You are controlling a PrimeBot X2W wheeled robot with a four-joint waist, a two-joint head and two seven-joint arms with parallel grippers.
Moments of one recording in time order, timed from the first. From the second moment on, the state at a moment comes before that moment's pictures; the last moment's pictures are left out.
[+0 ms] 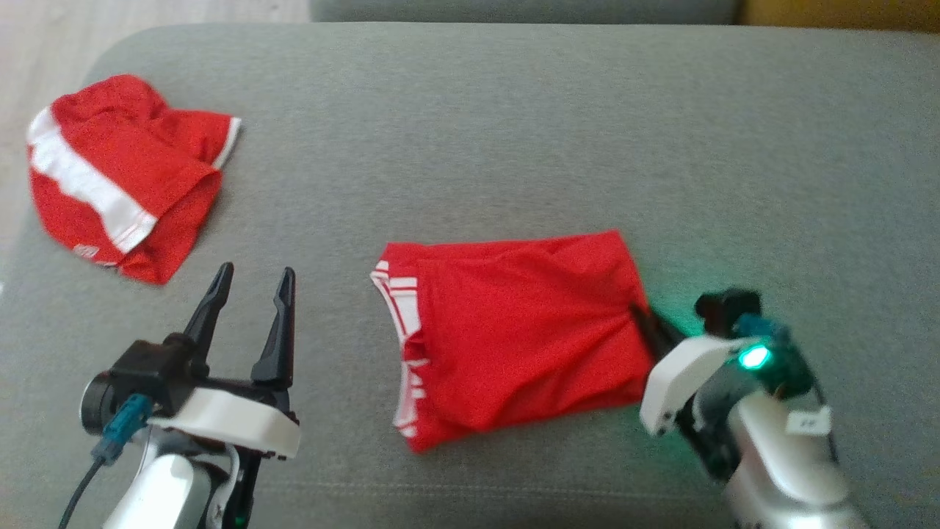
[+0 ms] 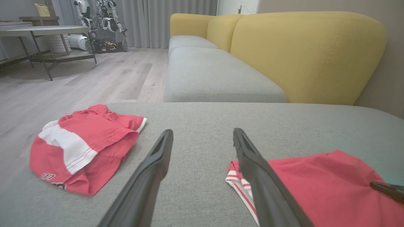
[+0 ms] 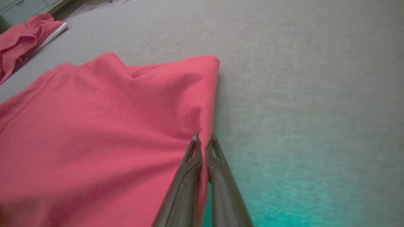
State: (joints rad) left arm -0.09 0.34 -0.39 0.03 -0.43 0.16 -0.24; right arm -0.32 -0.06 0.24 0.64 0.22 0.13 0.07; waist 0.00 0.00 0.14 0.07
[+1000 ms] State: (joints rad) left arm -0.28 0.42 -0.41 -0.10 -0.38 0.12 -0.16; right arm -0.74 -0.17 -0.13 0.70 0.14 0.13 0.05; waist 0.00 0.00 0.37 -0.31
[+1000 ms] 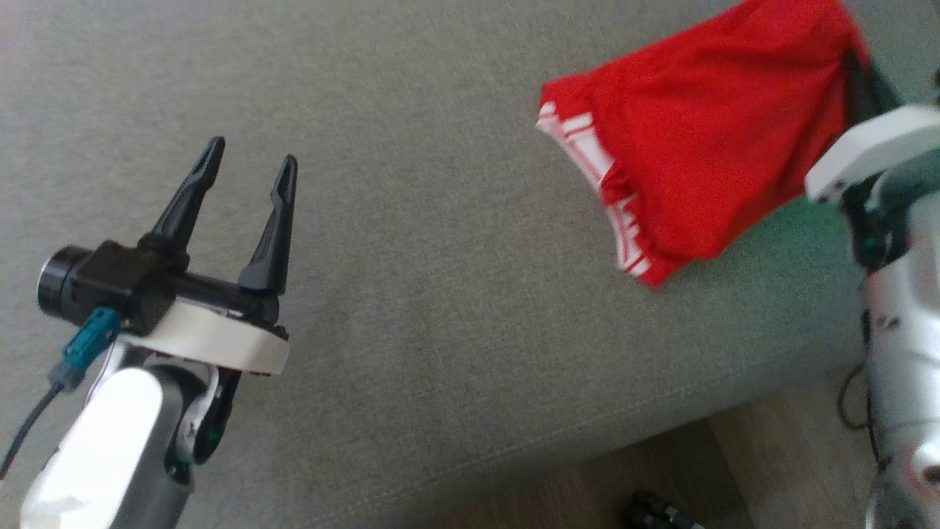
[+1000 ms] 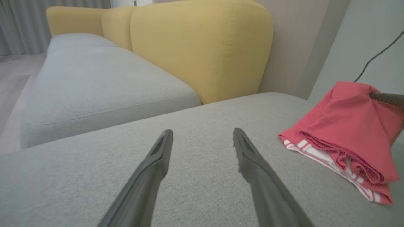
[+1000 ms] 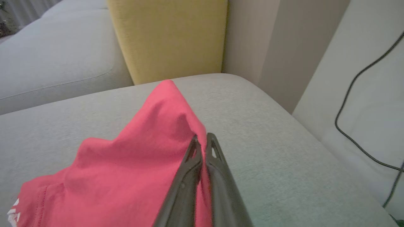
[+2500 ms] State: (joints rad) left arm -0.22 0.39 -0.43 0.00 -0.42 0.15 -0.23; right arm -0.54 -0.09 -0.23 0.59 0.00 0.13 -0.19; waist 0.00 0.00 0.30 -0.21
